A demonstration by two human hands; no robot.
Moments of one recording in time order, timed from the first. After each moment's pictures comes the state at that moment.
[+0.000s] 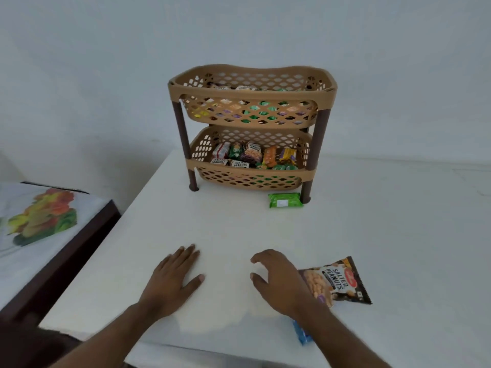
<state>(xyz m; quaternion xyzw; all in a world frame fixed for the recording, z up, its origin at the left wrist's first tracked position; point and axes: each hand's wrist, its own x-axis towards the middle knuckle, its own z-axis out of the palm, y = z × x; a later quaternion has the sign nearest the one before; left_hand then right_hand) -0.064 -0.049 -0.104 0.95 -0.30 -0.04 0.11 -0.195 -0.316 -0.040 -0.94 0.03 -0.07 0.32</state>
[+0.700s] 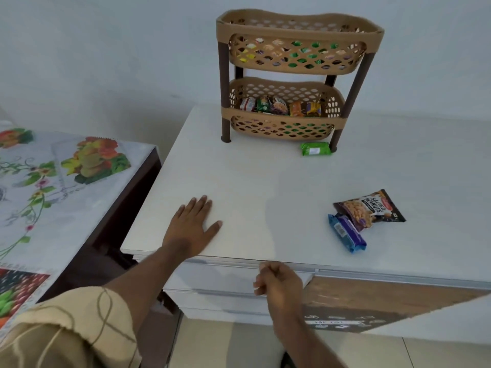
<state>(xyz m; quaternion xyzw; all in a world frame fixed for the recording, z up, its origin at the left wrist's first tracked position) -0.059 0.045 -0.109 0.95 -0.30 -0.03 0.09 -0.274 -0.094 -0.094 -0.55 0.38 -0.18 0.72</state>
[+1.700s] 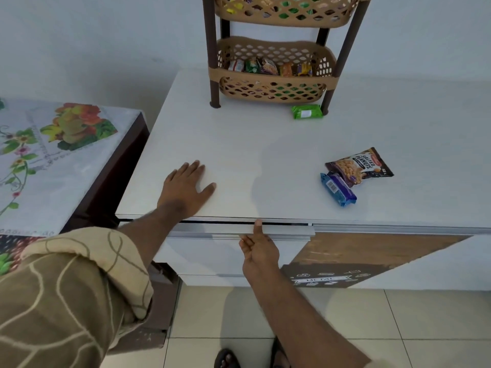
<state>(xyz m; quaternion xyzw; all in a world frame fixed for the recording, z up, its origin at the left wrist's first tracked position) -0.061 0.047 -0.106 0.95 -0.29 0.01 0.13 -0.255 -0.059 -0.112 -0.21 0.49 -0.18 0.83</state>
